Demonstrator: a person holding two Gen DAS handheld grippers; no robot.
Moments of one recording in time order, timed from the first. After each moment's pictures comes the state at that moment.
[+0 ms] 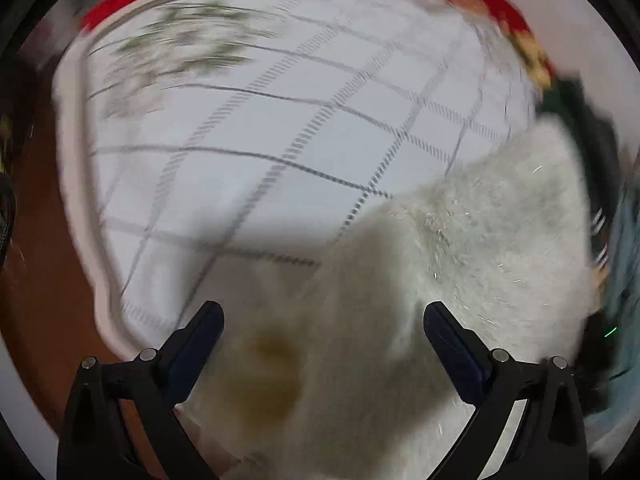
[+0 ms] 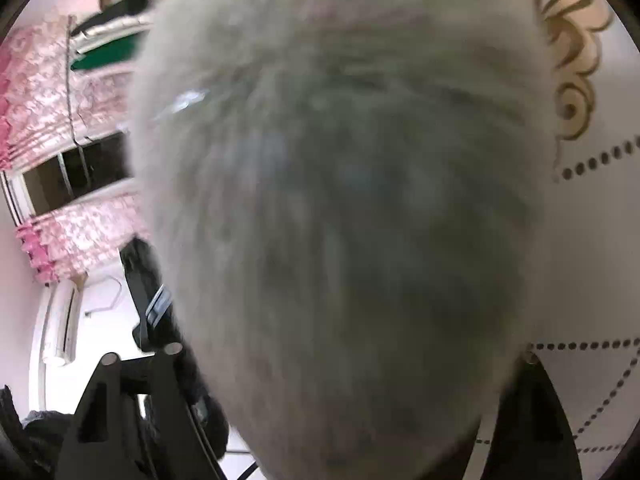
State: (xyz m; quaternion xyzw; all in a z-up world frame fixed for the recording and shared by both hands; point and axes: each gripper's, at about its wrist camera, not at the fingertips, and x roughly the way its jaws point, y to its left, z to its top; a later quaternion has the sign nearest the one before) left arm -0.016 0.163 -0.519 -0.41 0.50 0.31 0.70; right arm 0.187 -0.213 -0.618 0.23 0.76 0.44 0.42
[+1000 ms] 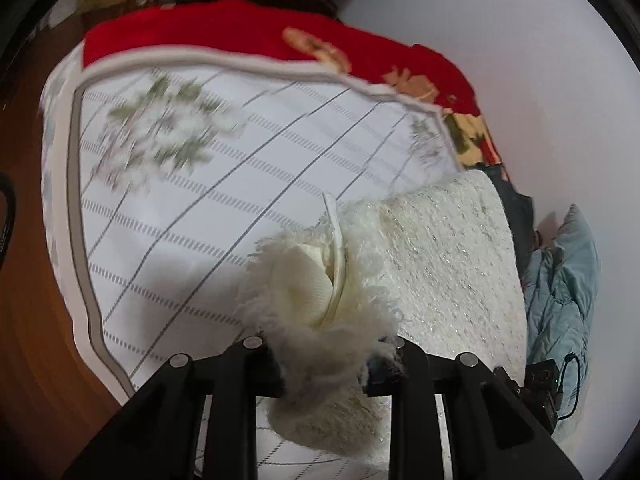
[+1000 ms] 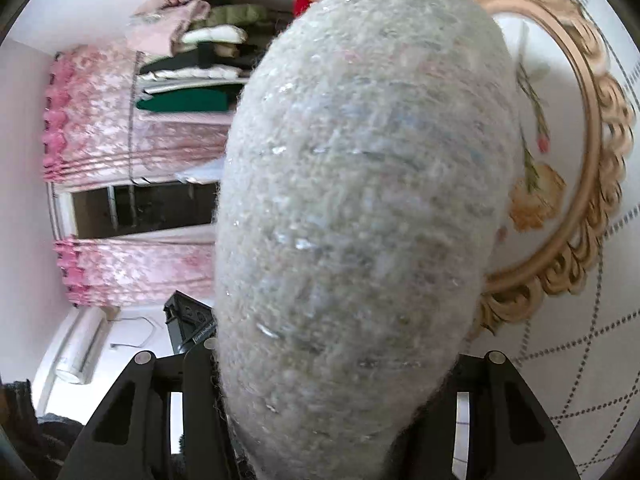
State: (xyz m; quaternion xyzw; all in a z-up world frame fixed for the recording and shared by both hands) left arm 0.002 0.184 -0.429 -0.46 0.38 0.25 0.76; right arm 0.204 -0.188 -0.509 0.34 0.65 0.46 0.50
